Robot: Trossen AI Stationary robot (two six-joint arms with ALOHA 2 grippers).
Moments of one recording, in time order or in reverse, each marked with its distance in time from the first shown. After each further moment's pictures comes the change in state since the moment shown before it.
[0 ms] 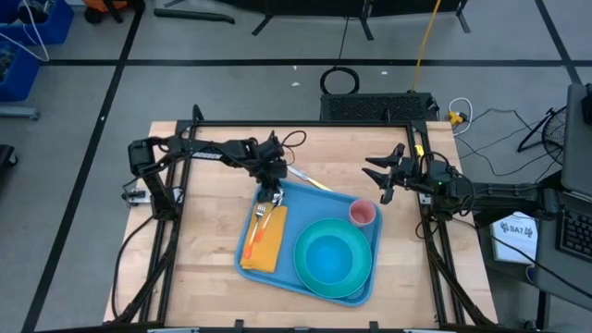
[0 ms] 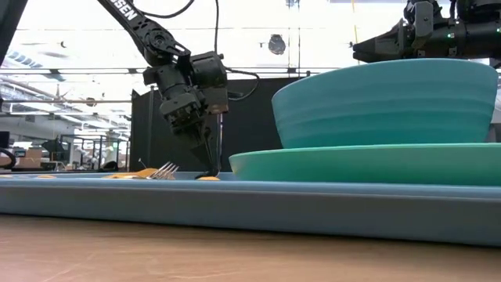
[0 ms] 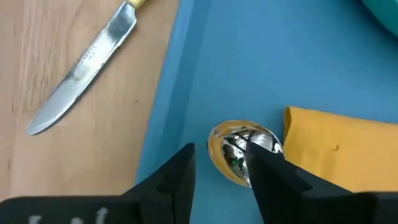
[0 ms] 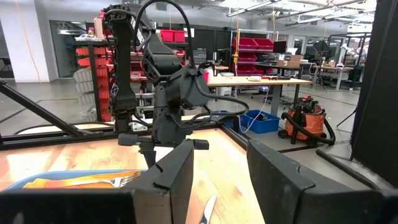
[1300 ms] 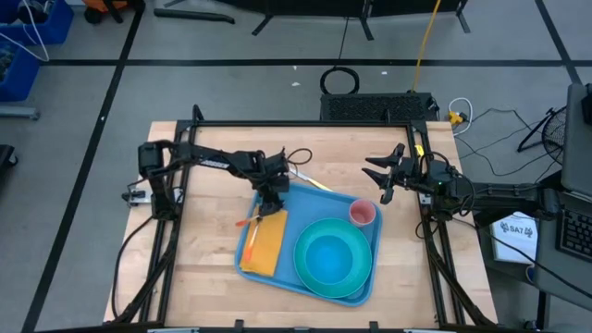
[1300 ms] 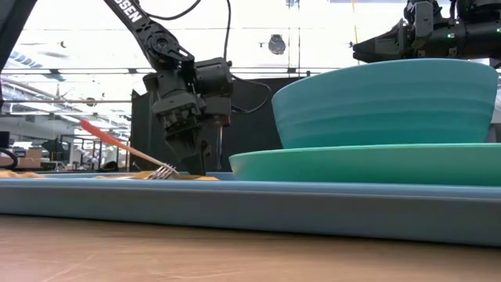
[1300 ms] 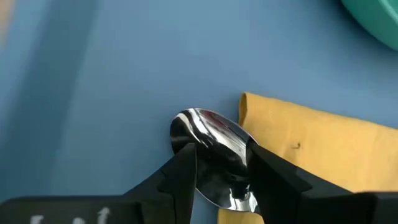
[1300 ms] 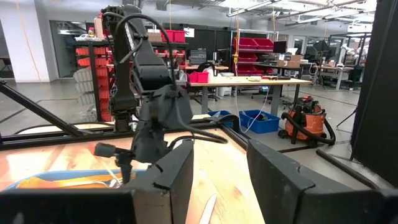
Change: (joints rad) left arm -0.104 0.075 0.000 -0.024 0.084 -0.148; right arm 0.000 0.000 0.000 0.000 0.000 0.000
